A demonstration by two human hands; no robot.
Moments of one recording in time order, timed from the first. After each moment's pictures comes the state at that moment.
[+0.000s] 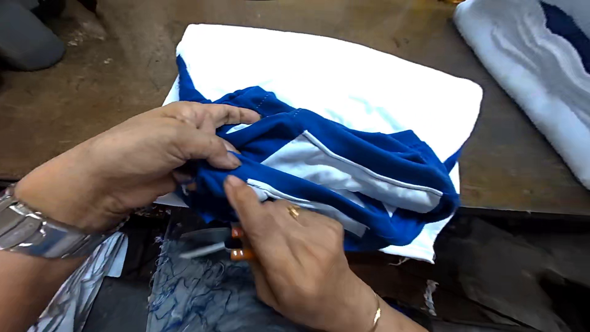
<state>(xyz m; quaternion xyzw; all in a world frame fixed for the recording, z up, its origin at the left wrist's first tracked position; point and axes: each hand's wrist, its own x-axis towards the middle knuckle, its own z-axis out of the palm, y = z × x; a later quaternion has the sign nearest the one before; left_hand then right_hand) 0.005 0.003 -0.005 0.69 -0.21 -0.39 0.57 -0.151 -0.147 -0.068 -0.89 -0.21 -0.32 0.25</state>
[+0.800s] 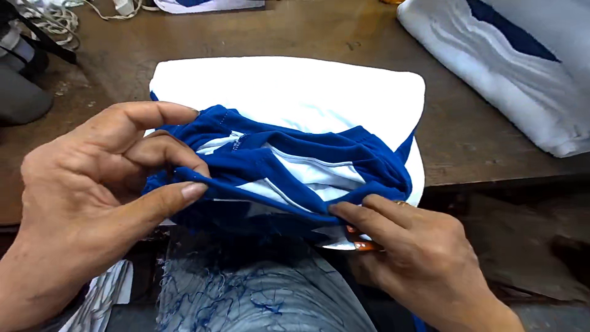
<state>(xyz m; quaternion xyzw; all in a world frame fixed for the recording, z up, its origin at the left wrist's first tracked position) -0.026 0.022 -0.002 0.72 -0.43 -0.08 0.54 -0.220 -0.259 -0.055 -0.95 -0.07 -0.26 0.17</state>
